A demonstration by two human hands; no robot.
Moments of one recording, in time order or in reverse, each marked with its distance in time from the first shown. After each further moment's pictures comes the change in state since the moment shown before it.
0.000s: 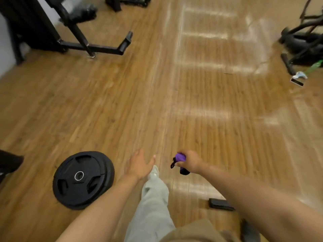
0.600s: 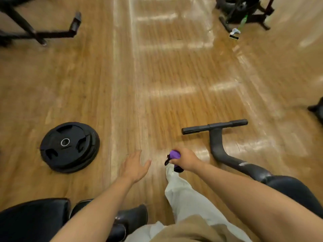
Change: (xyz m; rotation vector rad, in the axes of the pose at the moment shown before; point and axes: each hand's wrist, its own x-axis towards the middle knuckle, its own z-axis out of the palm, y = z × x) left_hand -0.340 -0.113 0.161 0.197 -0.155 0.228; right_hand -0.356 0.101 0.247 0.186 0.165 0.179
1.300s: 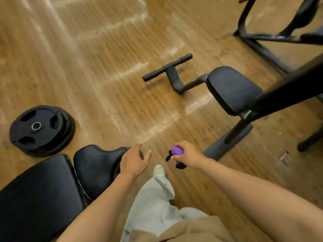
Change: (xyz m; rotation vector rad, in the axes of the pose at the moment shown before) left_hand -0.334 -0.122 0.133 0.106 -0.099 0.311; right_hand -0.367 0.080 0.283 0.171 0.203 0.244
